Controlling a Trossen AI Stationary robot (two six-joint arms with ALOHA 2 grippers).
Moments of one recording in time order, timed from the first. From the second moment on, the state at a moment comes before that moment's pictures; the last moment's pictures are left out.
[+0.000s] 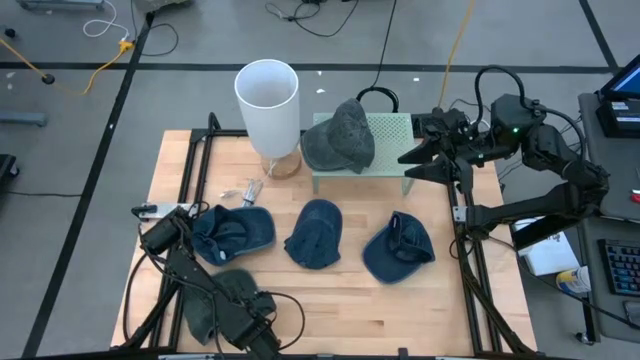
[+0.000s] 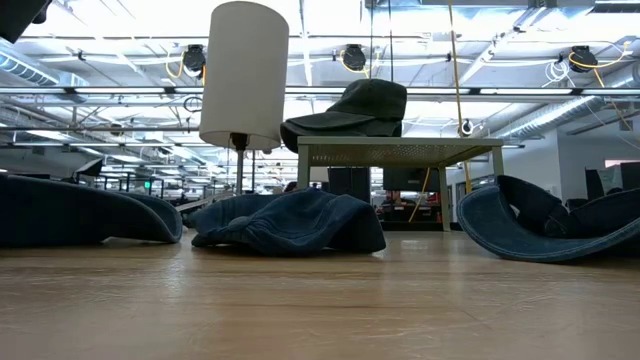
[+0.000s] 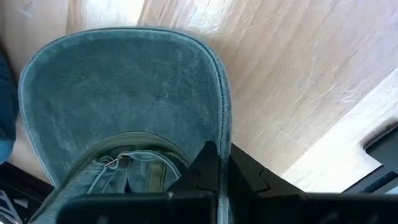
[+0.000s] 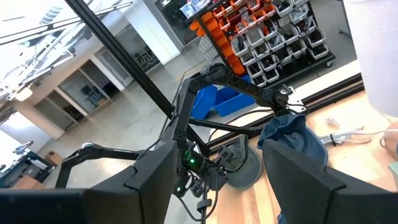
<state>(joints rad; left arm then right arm) -0.79 2.09 1.61 -1.29 0.13 -1.28 -0.17 1.04 1.57 -0.65 -0.40 0.57</state>
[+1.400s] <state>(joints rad) -0.79 1.40 1.61 -0.82 -0.84 -1.07 -0.17 0.94 1.33 -0.42 -0.39 0.80</state>
